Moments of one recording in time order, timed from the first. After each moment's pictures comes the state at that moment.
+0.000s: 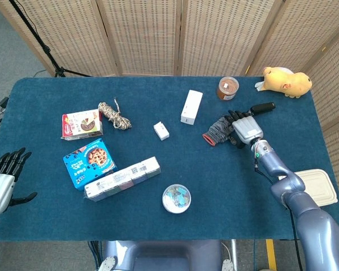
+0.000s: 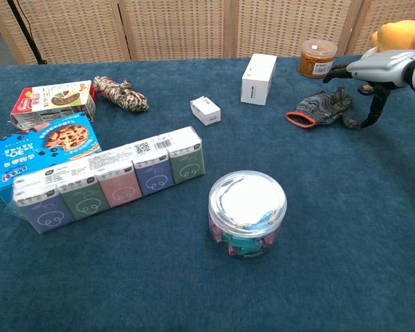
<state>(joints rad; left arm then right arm) -0.16 -1.16 -0.01 -1.44 1.55 1.44 -0.15 0.90 -1.71 0.06 -0.45 -1.58 0.60 0.39</state>
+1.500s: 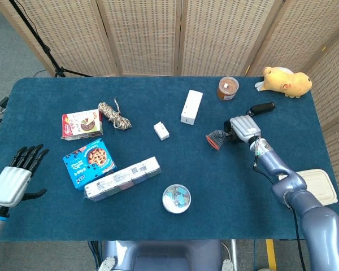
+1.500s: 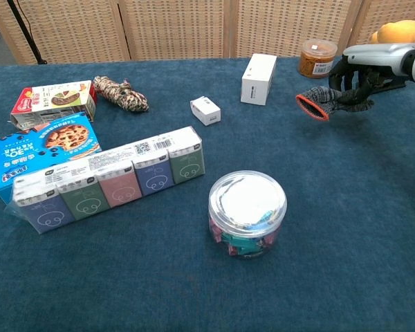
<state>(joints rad) -0.25 -1.13 -0.01 -1.48 1.63 1.36 -0.04 0.92 -1.62 0.03 -0.60 -1.53 0.67 0.63</state>
